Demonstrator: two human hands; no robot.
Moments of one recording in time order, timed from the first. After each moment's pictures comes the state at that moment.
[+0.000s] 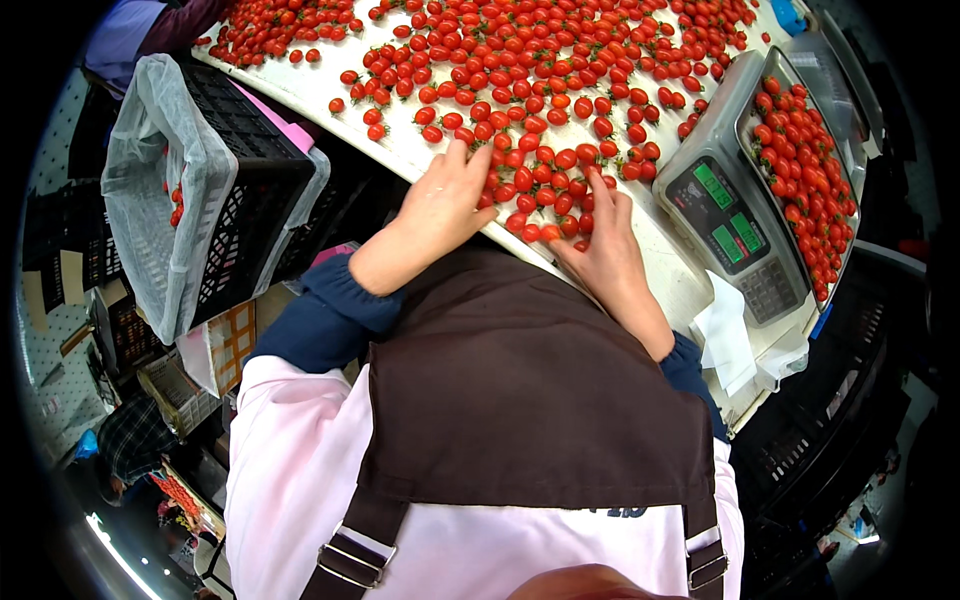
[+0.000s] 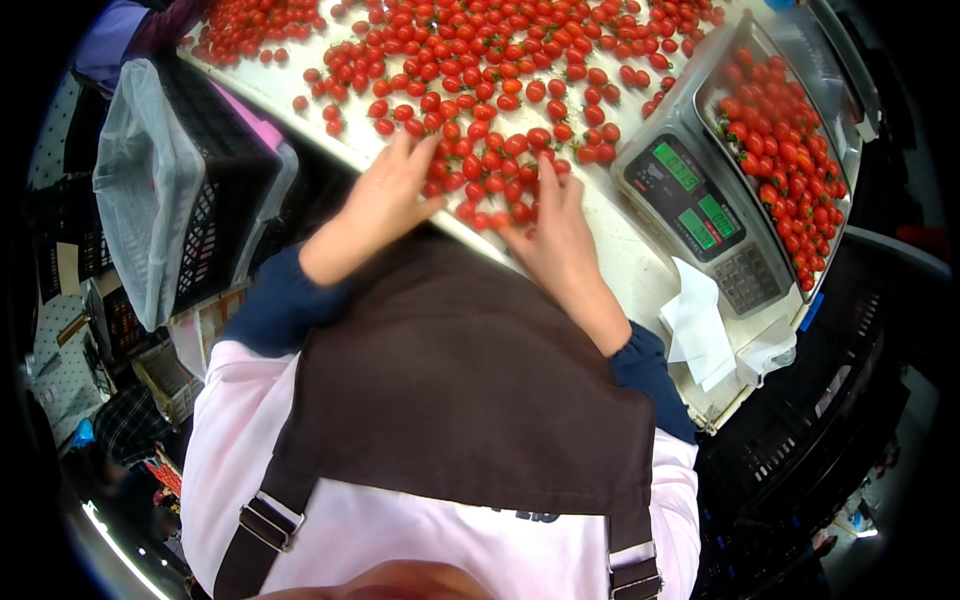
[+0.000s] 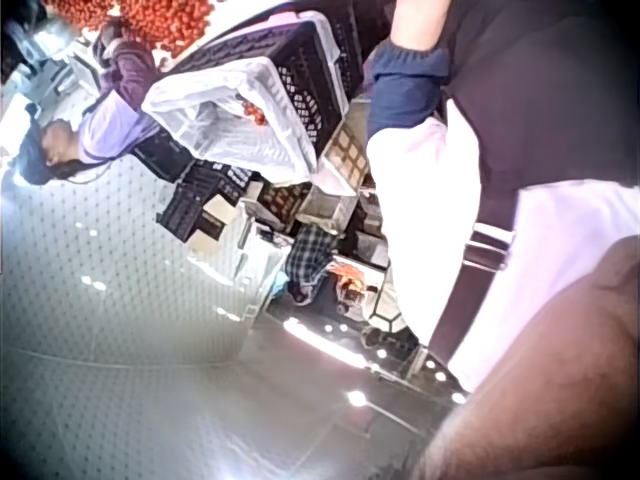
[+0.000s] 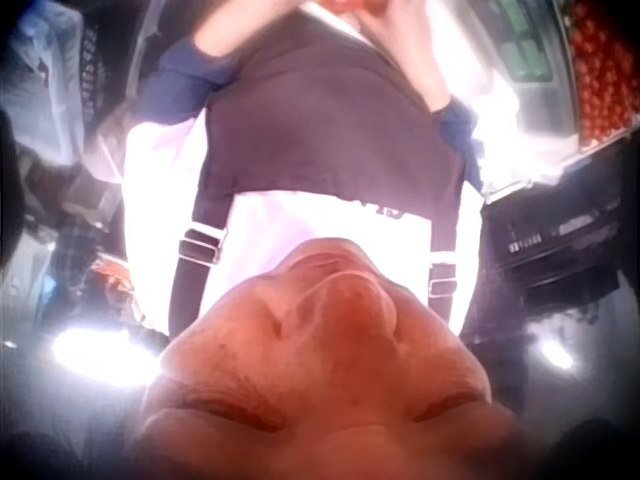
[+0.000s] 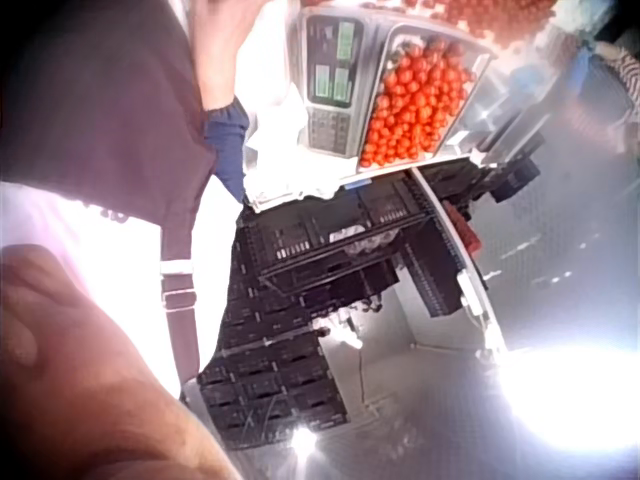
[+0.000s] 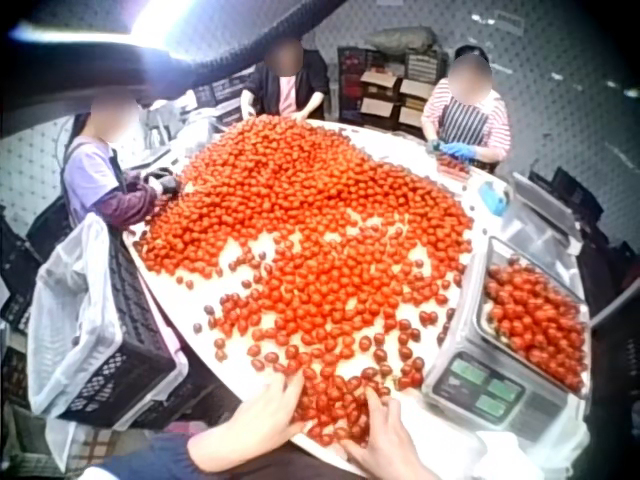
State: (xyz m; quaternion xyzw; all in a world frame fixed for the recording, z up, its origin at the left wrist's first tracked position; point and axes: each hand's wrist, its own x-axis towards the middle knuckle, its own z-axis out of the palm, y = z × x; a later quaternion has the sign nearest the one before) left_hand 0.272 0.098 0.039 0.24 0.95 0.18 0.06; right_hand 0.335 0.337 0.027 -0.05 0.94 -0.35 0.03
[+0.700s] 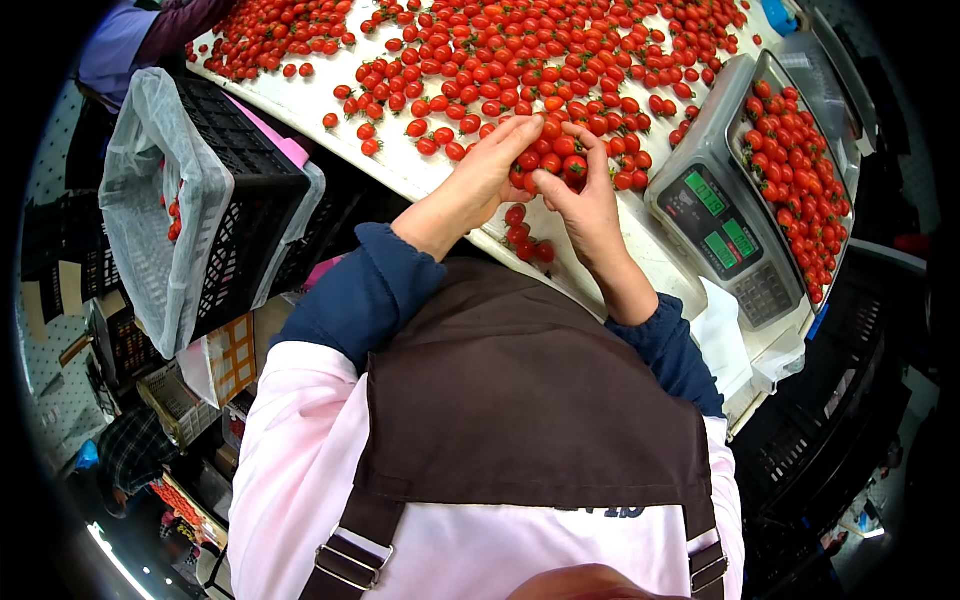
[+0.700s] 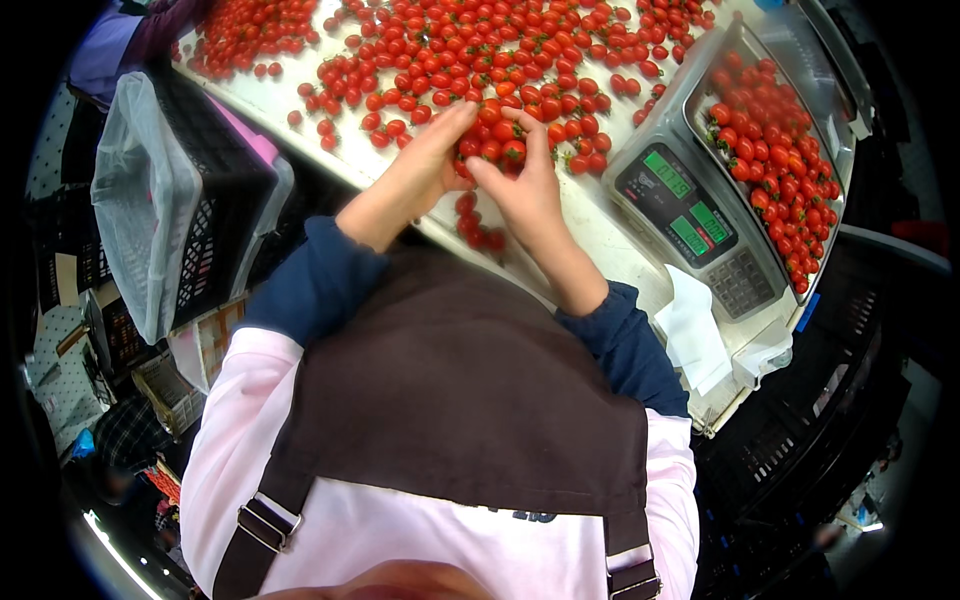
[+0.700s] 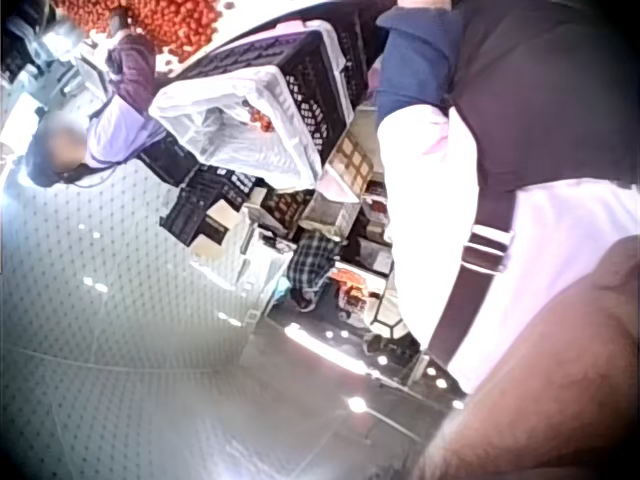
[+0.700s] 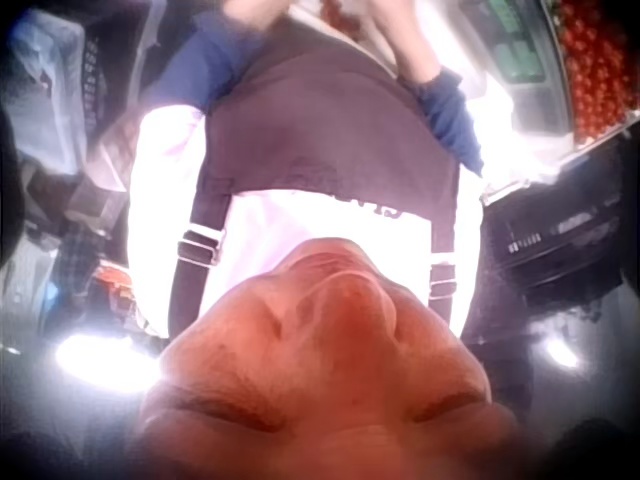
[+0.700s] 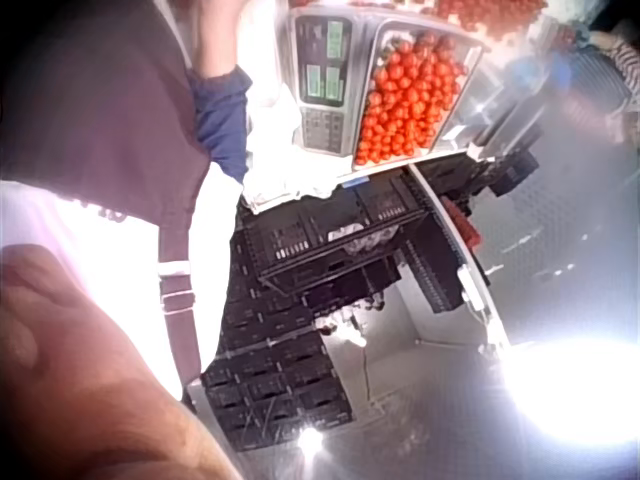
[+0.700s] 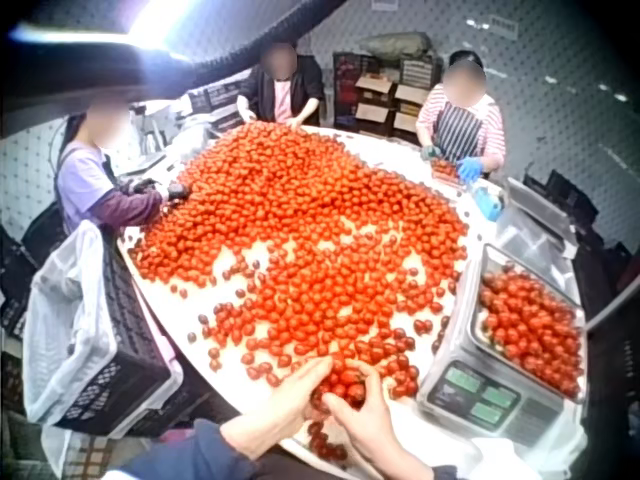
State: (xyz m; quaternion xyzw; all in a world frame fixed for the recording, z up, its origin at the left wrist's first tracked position) left_hand 0.225 0.157 0.044 -0.09 0.53 0.78 0.33; right_hand 0.272 0.307 0.020 0.06 0.66 -0.75 0.04
